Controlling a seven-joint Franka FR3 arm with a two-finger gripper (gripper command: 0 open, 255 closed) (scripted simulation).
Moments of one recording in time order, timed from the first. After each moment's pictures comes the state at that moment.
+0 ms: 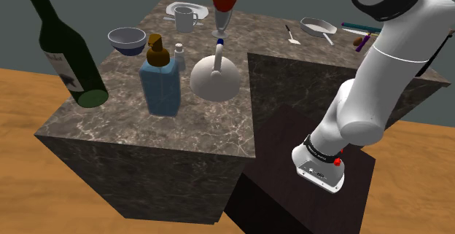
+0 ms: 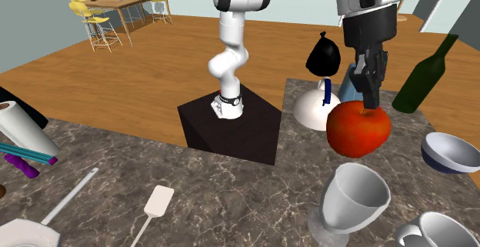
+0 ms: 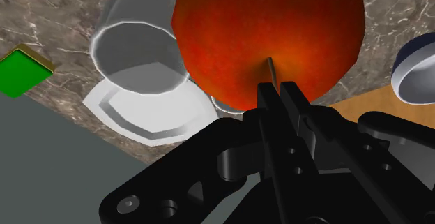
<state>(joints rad) 0.28 0.13 -0.54 -1.41 0.21 1.92 -0.42</state>
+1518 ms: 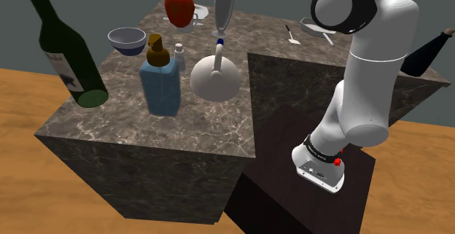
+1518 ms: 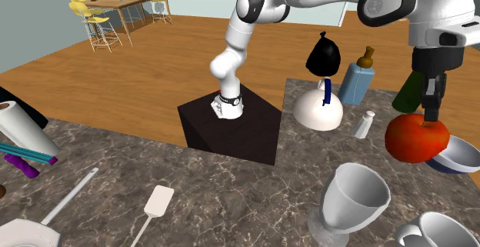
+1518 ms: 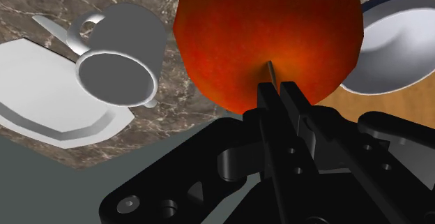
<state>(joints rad) 0.42 0.37 -0.45 -1.27 0.20 2.03 -0.16</state>
